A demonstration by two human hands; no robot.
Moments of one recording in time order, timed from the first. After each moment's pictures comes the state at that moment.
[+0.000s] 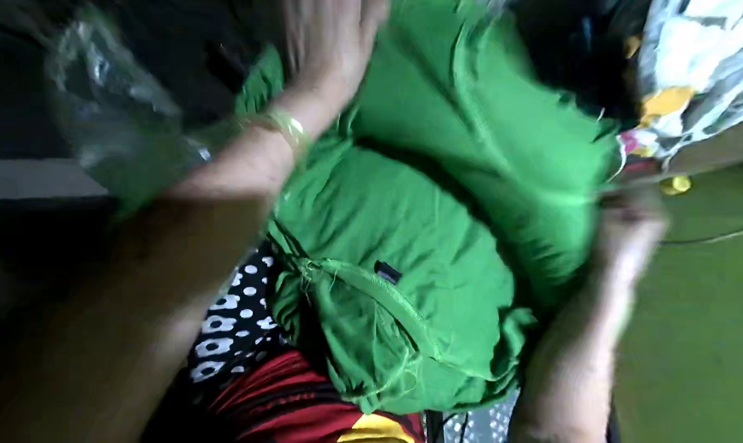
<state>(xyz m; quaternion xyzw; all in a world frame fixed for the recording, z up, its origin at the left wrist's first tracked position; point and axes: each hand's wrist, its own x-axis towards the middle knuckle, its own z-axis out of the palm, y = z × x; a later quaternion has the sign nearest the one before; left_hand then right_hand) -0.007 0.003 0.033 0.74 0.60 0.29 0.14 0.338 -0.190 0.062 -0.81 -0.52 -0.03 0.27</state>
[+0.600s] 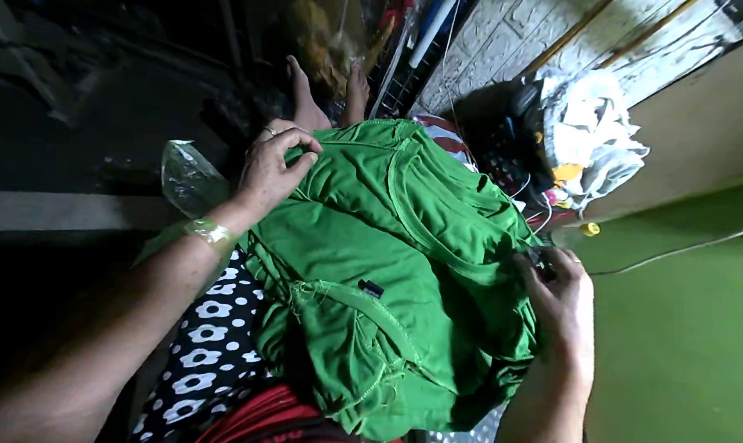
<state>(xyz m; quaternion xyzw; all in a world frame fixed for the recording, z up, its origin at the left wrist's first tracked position) -0.085 -0.036 -0.028 0.73 0.44 0.47 0.23 0.287 -0.222 0.086 -0.76 -0.62 -0.03 0.22</state>
